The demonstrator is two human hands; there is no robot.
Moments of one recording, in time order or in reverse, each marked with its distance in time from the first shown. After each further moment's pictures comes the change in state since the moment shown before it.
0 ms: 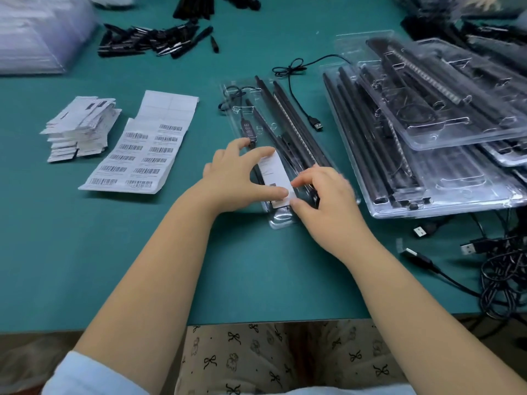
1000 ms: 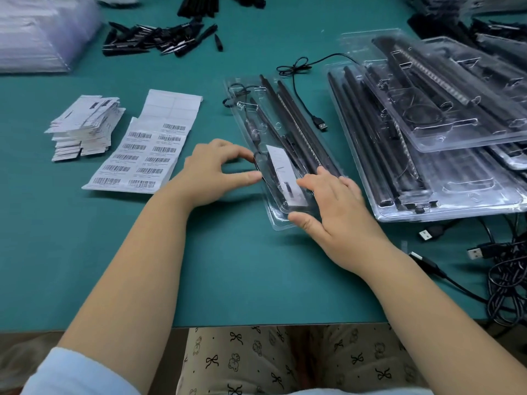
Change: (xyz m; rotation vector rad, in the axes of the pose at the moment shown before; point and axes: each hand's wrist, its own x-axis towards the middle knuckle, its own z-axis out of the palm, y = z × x) left_hand -0.007 -0.026 -0.023 -0.170 0.101 0.069; right_hand -0.010 0.006 -0.013 -0.208 -0.206 -0.182
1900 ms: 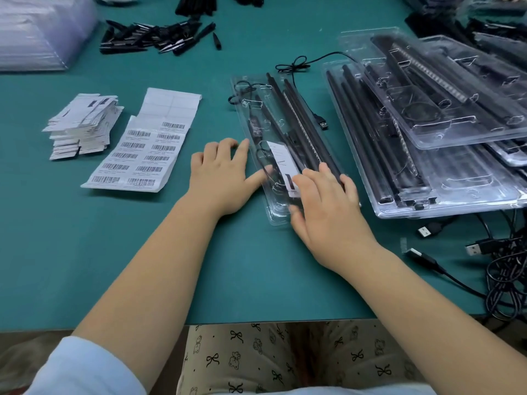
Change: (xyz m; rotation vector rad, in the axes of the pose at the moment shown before) left_hand 0.011 -0.002 0.037 0.549 0.067 -0.096; right_hand 0.000 -0.013 0.019 -0.240 0.251 -0.040
